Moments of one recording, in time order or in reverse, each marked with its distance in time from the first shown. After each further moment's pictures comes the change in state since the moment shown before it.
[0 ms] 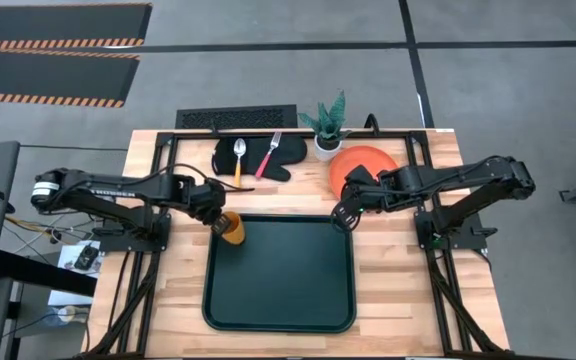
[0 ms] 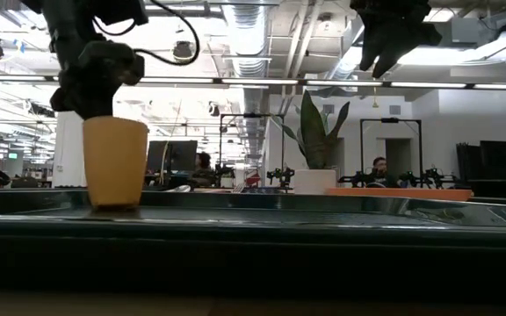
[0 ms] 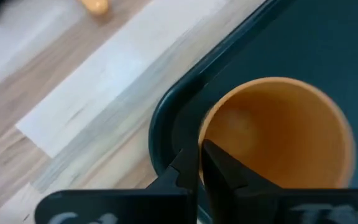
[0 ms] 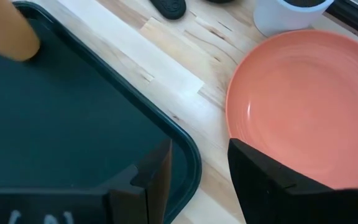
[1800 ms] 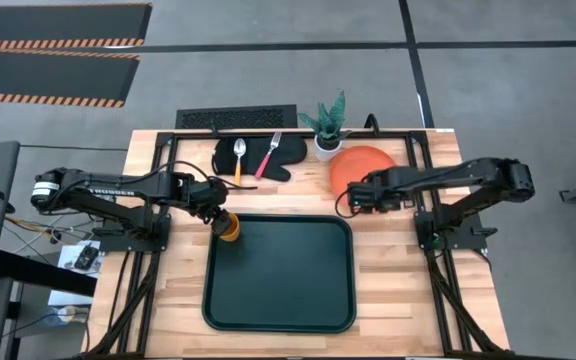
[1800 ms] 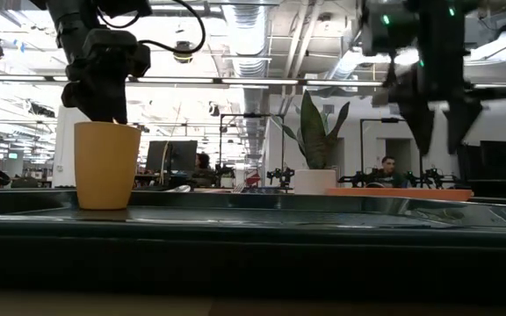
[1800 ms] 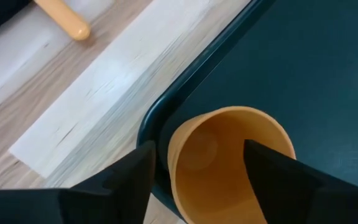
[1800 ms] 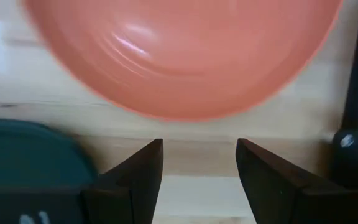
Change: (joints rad) left arm 0.001 0.002 0.033 0.019 0.020 0.070; right arm -0.210 -0.002 -0.370 -0.056 -0.196 0.466
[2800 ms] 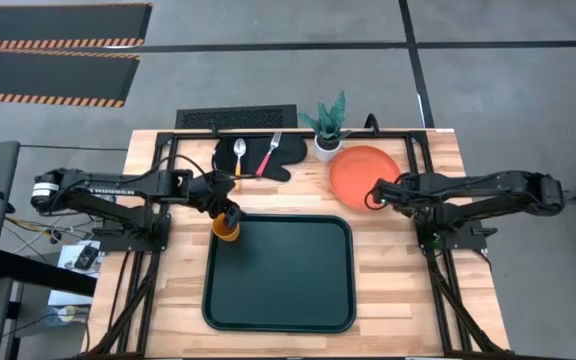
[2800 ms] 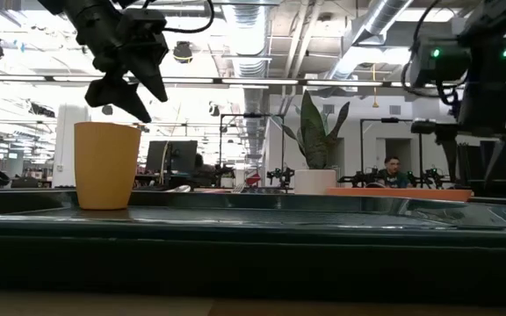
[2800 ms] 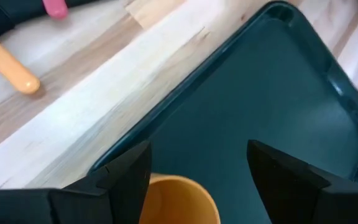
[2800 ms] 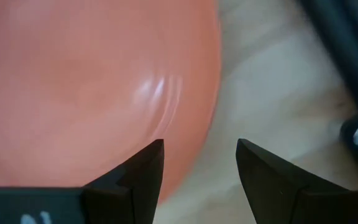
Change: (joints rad) left arm 0.025 -0.001 0.000 0.235 0.032 -0.074; right arm -0.135 -0.335 -0.400 0.208 0.111 0.462
